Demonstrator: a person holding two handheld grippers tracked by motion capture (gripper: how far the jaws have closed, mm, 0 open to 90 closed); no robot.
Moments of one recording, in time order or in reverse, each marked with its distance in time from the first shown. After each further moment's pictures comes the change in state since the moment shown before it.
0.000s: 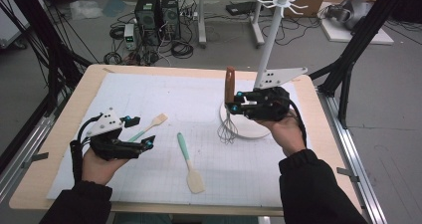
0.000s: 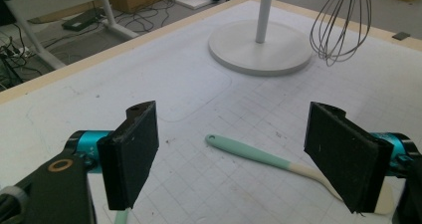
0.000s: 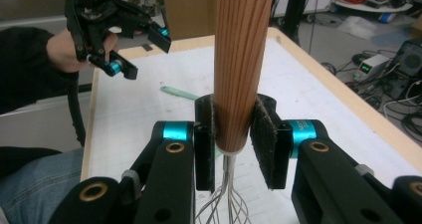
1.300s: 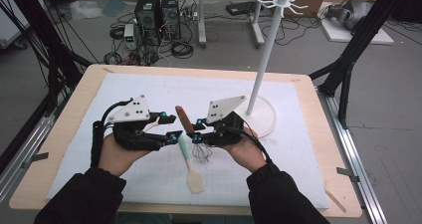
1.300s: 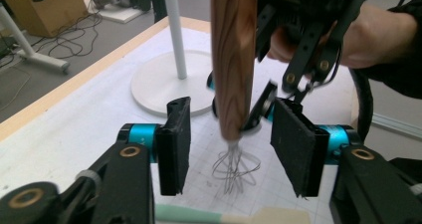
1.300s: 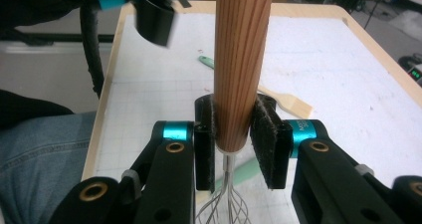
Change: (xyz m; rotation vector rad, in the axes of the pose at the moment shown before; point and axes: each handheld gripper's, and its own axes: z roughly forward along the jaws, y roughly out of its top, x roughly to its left) left arm -0.037 0.070 0.021 0.009 -0.259 0.129; right arm 0.052 -0.019 0.095 0.125 0.114 -0.150
